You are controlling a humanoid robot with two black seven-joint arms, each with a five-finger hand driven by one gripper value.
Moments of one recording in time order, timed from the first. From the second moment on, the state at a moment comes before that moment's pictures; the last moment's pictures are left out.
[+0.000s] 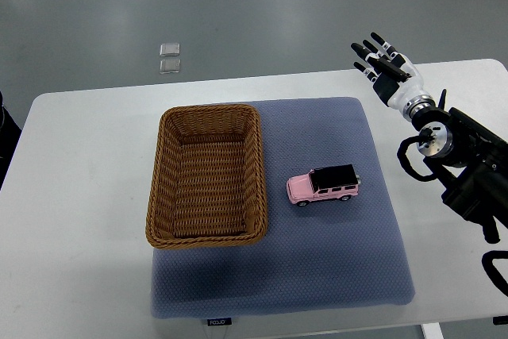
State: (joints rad) left arm 0.01 0.00 -0.11 -0.18 0.12 0.01 0.00; right arm 0.76 -0.15 0.90 0.58 -0.16 0.09 0.22
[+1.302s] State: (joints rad) left arm 0.00 0.00 -0.07 -0.18 0.12 0.02 0.00; right arm 0.75 -0.17 0.90 0.61 -0.15 0.09 0.22
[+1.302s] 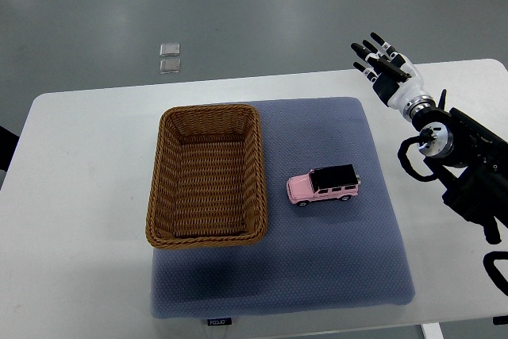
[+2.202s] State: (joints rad) left arm 0.00 0.00 -0.07 -0.18 0.12 0.02 0.00; right arm 0.92 -0.59 0.42 1.11 -0.92 0.14 0.20
